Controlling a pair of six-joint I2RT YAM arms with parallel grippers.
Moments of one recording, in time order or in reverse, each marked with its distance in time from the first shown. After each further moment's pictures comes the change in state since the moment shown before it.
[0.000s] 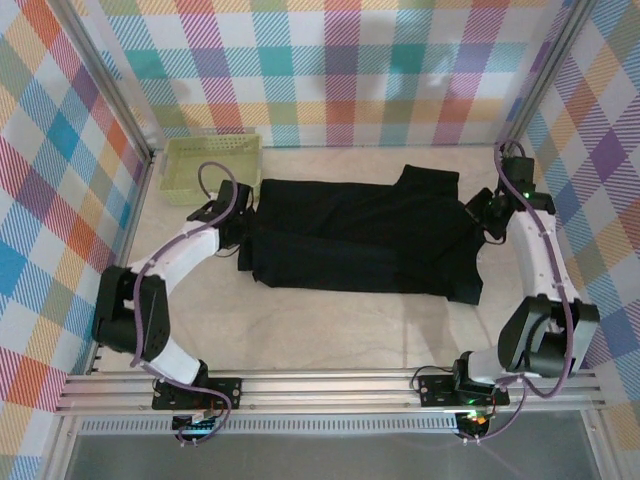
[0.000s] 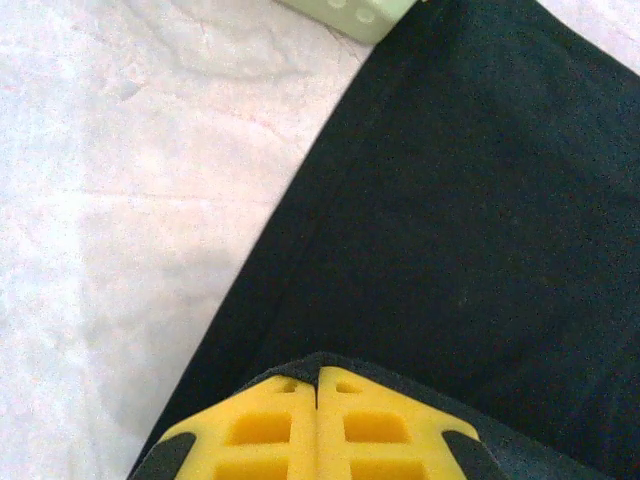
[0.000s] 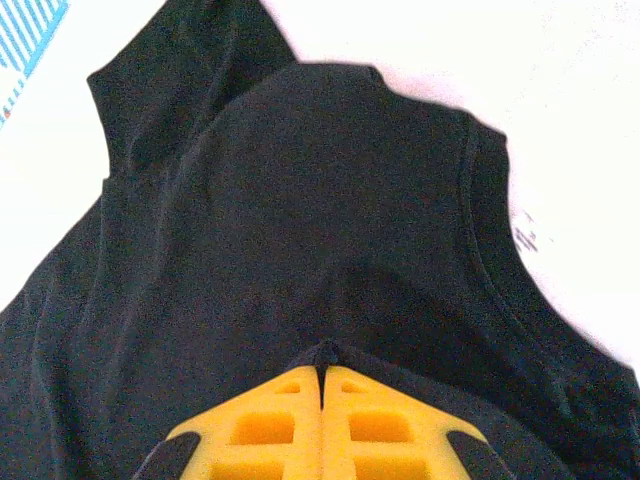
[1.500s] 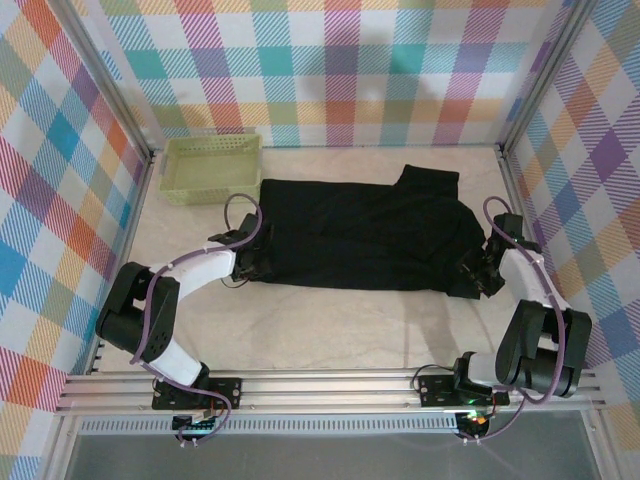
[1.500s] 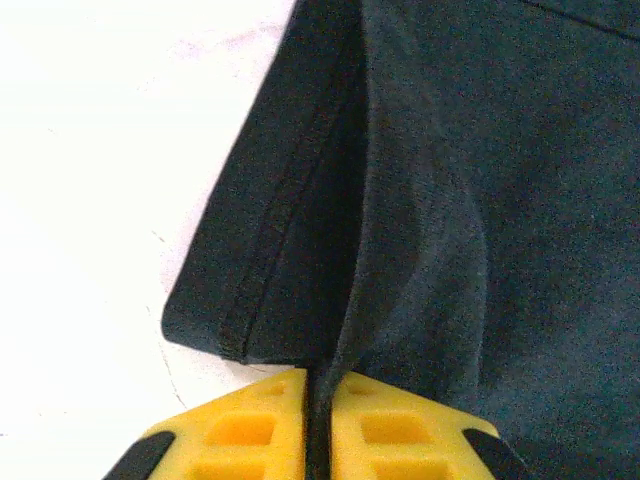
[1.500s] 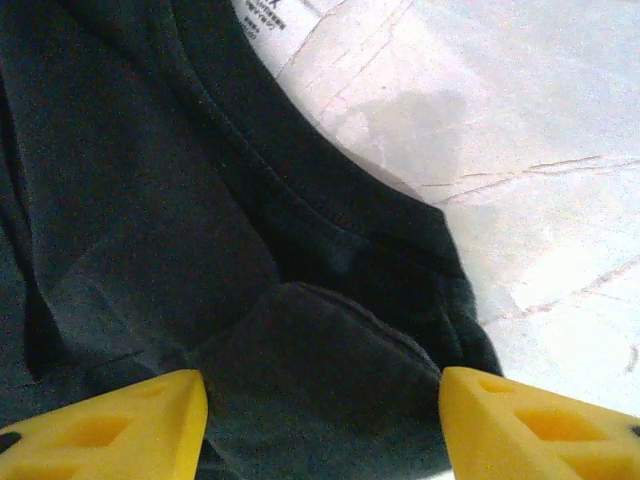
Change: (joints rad) left arm -0.126 -0.020 -0.227 -0.030 -0.075 0.058; right arm -0.090 -0.104 -0.482 0.094 -0.007 -0.058
